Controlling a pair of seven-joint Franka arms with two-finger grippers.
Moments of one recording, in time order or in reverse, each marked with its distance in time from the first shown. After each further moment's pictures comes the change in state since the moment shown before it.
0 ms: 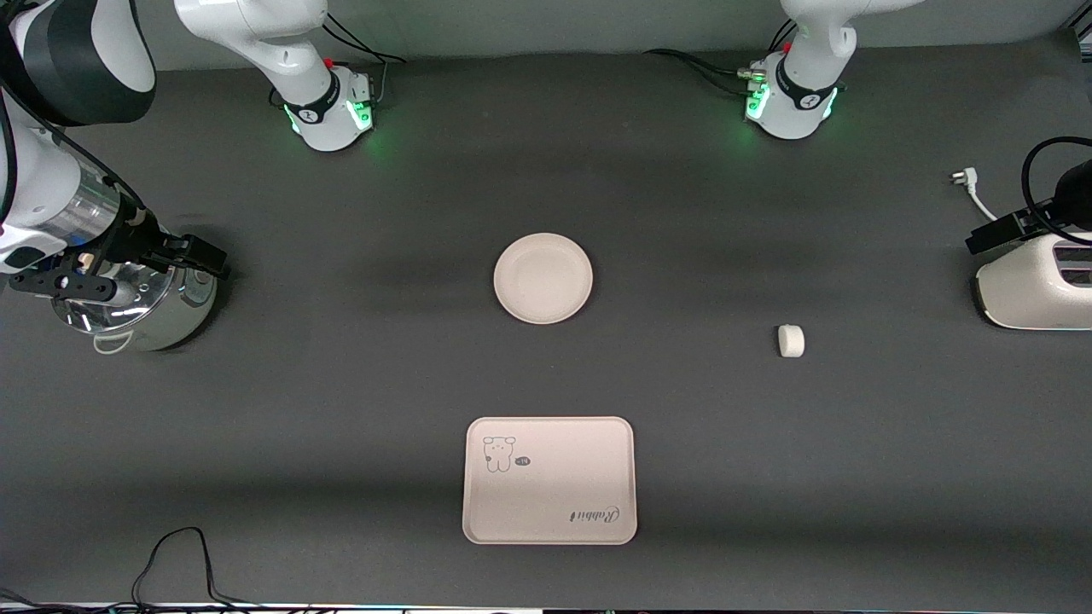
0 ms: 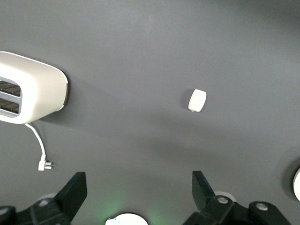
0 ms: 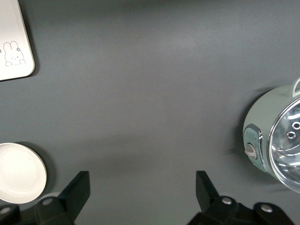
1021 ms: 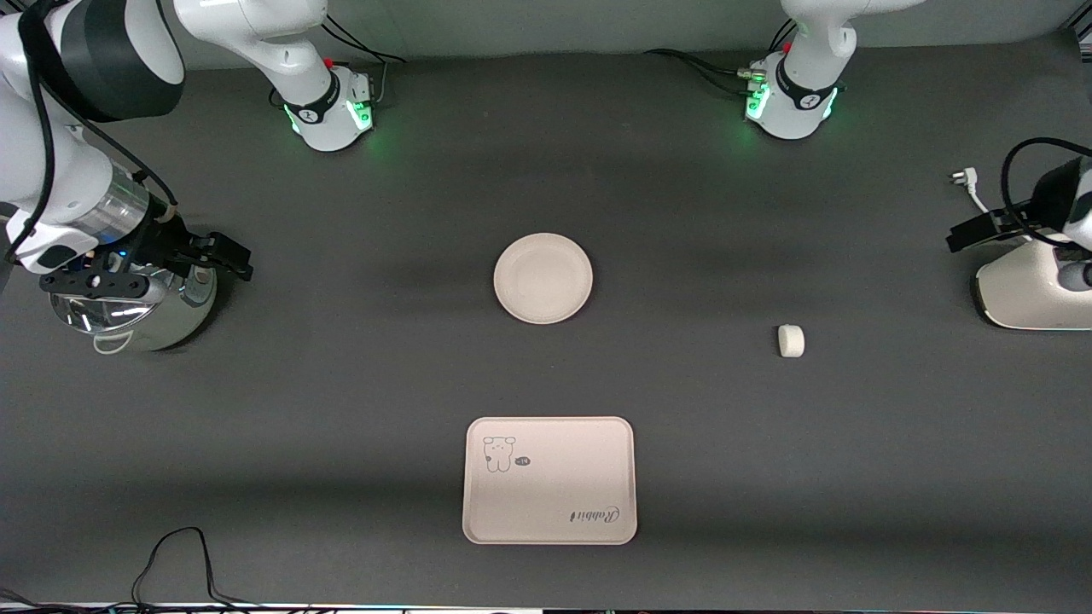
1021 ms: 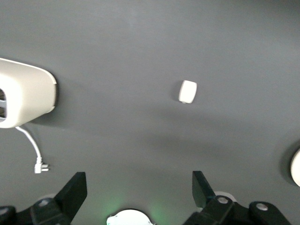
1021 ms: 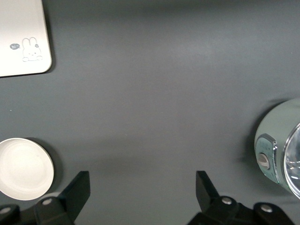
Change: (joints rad) left arm -0.031 0.007 -0.034 0.004 -0.030 -0.017 0.010; right arm 0.067 0.003 0.003 -0.003 0.001 0.039 0.001
